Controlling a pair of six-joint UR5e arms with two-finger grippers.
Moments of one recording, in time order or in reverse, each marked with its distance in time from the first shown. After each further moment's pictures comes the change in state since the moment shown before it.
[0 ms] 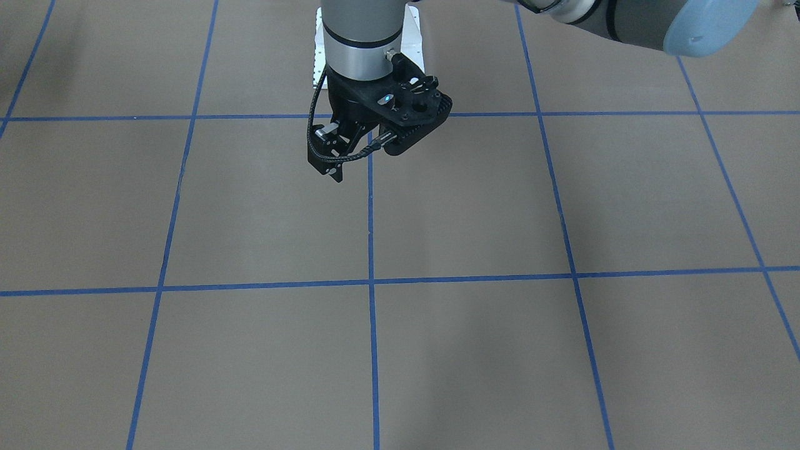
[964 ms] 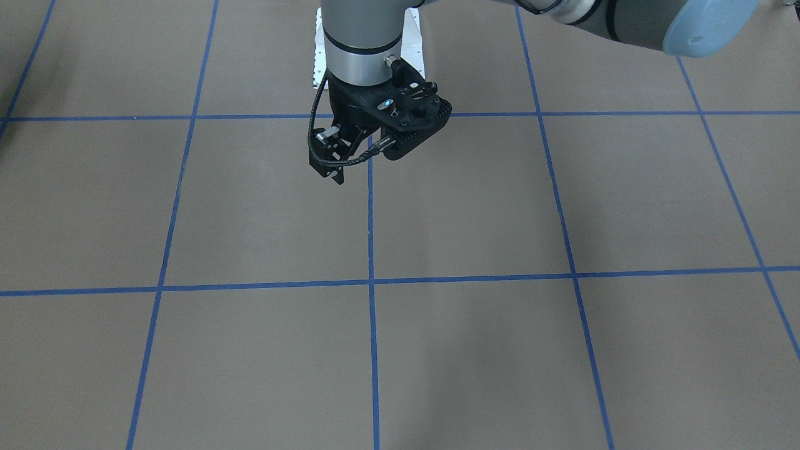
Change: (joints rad) left arm 0.005 0.001 0.006 0.000 0.000 0.003; right arm -0.073 0.099 0.242 -0.293 0.006 -0.529
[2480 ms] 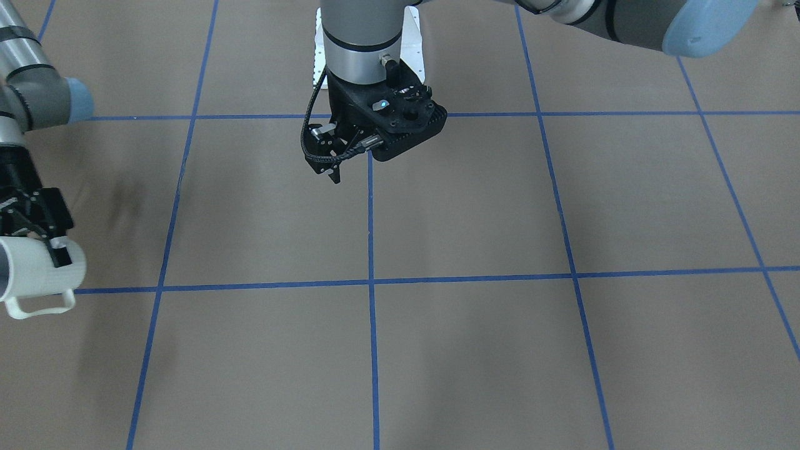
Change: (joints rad) left arm 0.000 -0.001 -0.002 -0.008 0.029 0.139; right arm -0.716 0.311 0.142 -0.480 -0.611 -1.596
